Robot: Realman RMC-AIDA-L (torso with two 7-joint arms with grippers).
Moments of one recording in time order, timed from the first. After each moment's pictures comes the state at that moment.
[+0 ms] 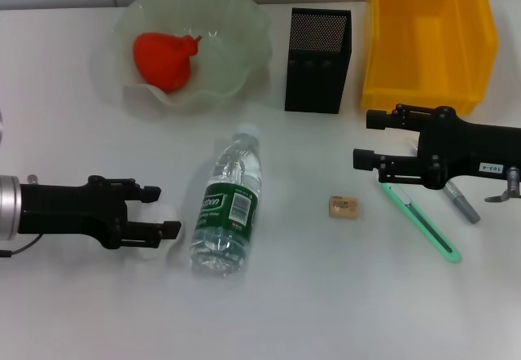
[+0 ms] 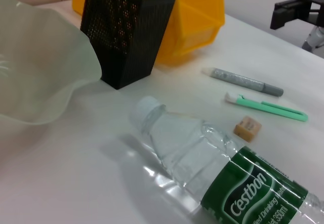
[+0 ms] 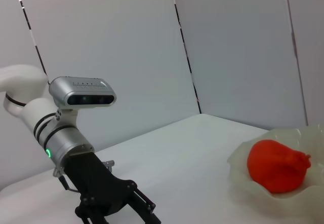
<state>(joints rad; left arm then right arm) -0.45 -1.98 0.96 0.62 2.02 1.47 -1.48 0.50 2.03 -0.77 -0.55 -1.84 -1.60 1.26</state>
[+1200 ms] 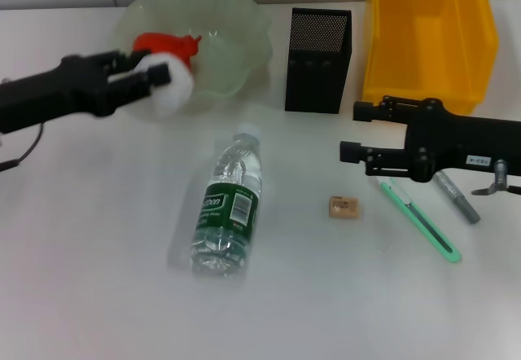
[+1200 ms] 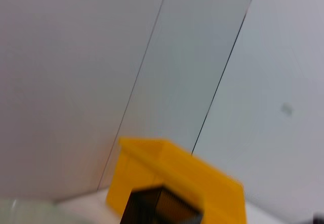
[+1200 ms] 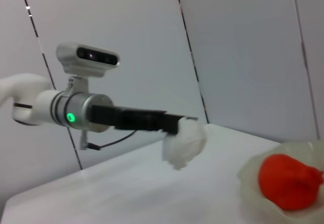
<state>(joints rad) -0.52 -1.99 0.63 0.58 1.88 1.57 -1.45 0.52 2.05 -0.75 -0.54 -1.84 -1.61 1.26</state>
